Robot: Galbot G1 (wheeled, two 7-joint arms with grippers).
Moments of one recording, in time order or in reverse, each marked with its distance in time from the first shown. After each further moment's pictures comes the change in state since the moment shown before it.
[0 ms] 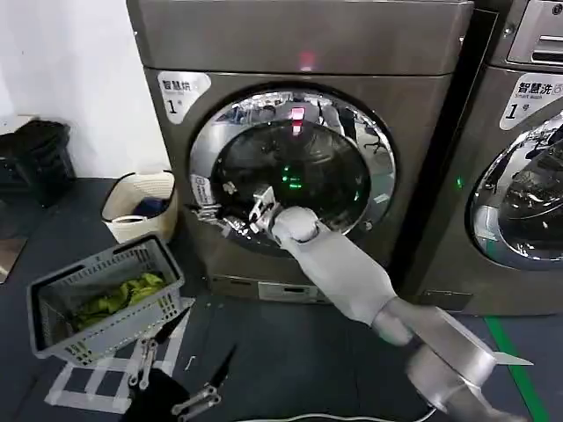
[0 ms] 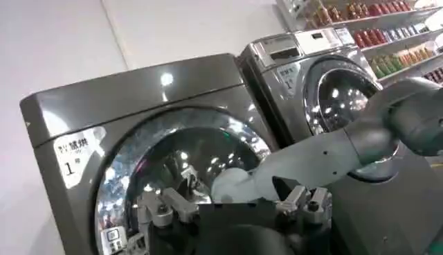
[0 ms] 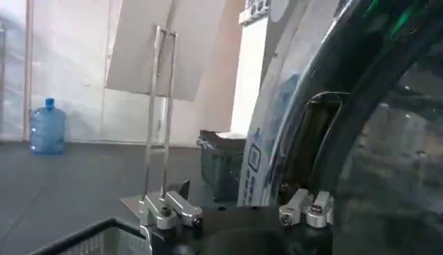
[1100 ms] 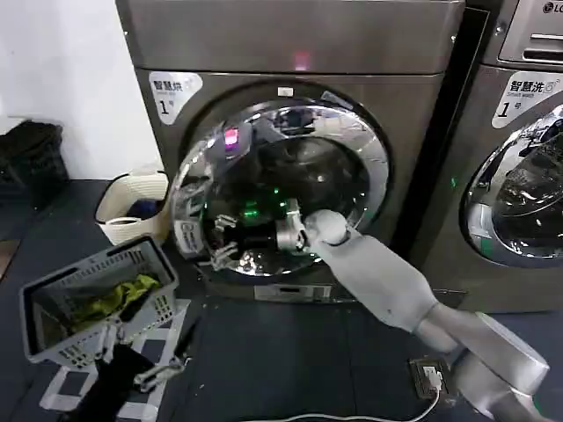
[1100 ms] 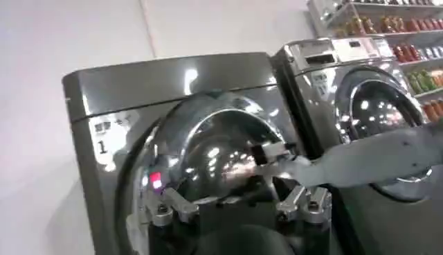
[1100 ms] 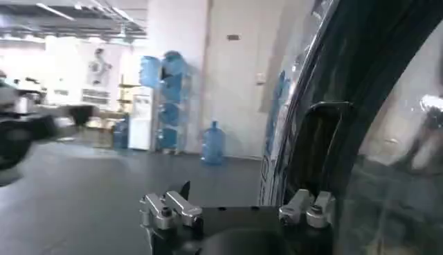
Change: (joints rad) left arm -0.117 0.108 -0.148 0.076 -0.293 0.138 -0.004; right arm -0.030 -0.266 -0.064 0.260 0.203 0.056 -0.627
